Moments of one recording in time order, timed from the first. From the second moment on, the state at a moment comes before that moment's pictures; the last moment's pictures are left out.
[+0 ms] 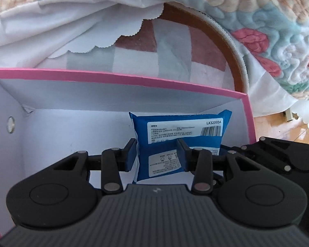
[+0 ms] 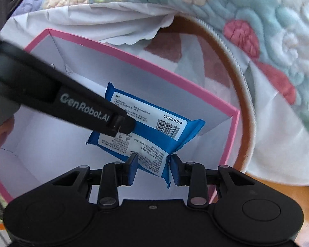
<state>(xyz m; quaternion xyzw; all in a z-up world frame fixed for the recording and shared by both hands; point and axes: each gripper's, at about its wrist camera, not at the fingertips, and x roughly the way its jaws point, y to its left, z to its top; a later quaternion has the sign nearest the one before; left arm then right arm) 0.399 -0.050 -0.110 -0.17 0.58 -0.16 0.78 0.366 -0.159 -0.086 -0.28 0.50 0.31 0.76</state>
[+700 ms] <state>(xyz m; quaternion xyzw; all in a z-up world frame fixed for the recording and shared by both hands) 0.396 -0.080 -0.131 -0.17 0.58 -0.14 0.79 0.356 -0.173 -0.083 -0.26 0.45 0.27 0.81</state>
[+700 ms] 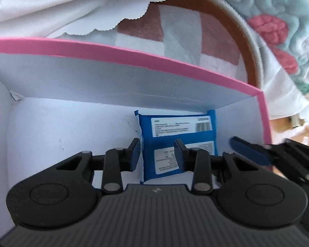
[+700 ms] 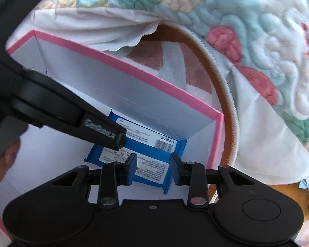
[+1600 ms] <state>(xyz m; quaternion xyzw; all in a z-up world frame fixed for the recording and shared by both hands) 0.225 -0.049 0.061 -0.01 0.55 -0.18 0.82 0.223 -0.255 0.046 -0.11 0.44 0.48 0.75</state>
